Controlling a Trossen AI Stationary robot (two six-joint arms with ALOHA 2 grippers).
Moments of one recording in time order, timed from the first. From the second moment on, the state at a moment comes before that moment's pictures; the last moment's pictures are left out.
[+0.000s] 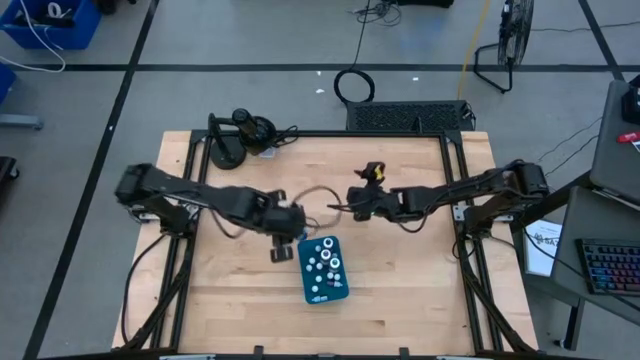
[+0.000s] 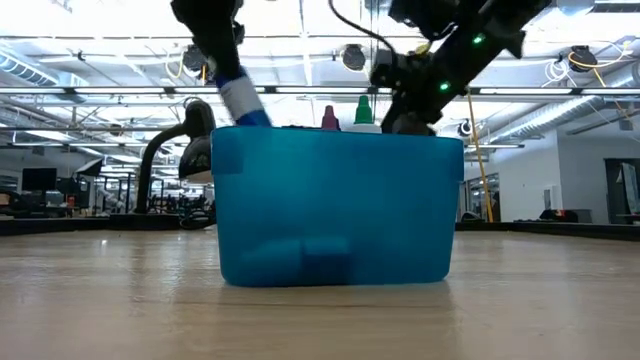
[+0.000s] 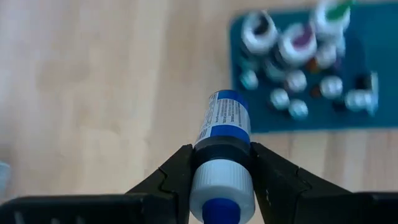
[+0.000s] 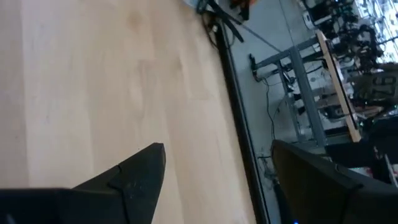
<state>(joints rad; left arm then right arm) -0.19 1.60 1.43 -1.01 -0.20 -0.30 0.02 1.54 0.88 -0.10 0.79 -0.35</state>
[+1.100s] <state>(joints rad) -0.22 1.85 1.55 -1.04 -0.07 -0.34 0.00 1.08 0.57 0.08 0.57 -0.27</state>
